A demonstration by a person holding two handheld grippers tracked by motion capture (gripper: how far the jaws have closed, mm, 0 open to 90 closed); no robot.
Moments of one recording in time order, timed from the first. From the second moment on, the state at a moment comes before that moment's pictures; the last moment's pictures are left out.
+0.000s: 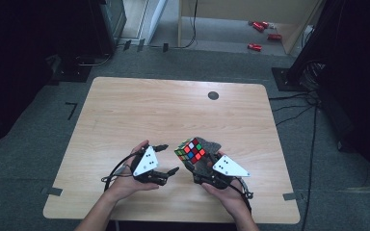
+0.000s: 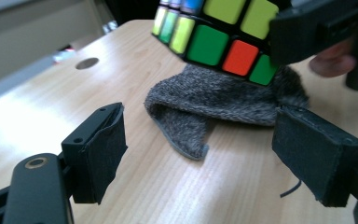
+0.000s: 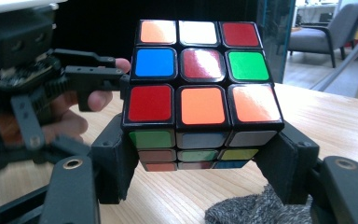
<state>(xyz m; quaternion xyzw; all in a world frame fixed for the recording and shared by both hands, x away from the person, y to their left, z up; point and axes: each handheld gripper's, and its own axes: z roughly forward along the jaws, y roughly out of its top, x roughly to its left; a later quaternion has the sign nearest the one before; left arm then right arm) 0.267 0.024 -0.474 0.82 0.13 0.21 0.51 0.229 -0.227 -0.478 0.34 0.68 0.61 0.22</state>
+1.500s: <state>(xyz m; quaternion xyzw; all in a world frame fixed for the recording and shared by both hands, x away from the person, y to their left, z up) 0.266 0.026 -0.480 0.80 0.17 0.28 0.51 0.234 -0.230 -0.470 0.42 0.63 0.64 0.14</state>
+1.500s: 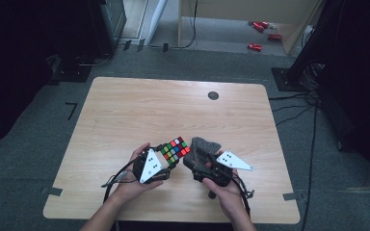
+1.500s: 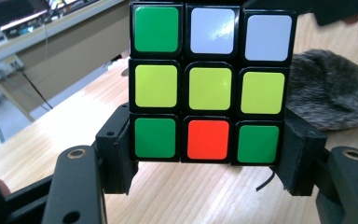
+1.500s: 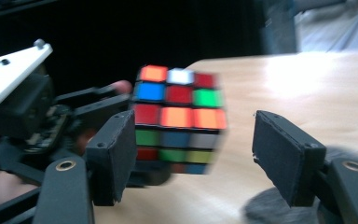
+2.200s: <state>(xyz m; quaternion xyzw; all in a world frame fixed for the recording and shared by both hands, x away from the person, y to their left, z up) 0.283 0.053 -0.469 0.80 0.23 0.15 0.54 0.248 -0.253 -0.501 0.43 0.77 0.41 0.25</state>
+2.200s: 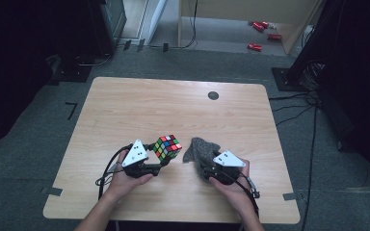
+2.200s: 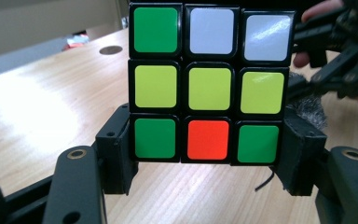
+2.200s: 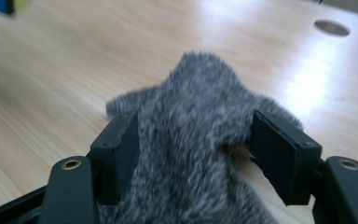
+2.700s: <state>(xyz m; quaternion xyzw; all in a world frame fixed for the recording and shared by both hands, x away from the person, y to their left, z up) 0.282 0.049 -0.472 0.81 0.21 0.13 0.53 0.246 -0.261 -0.479 0.43 0.74 0.48 0.18</state>
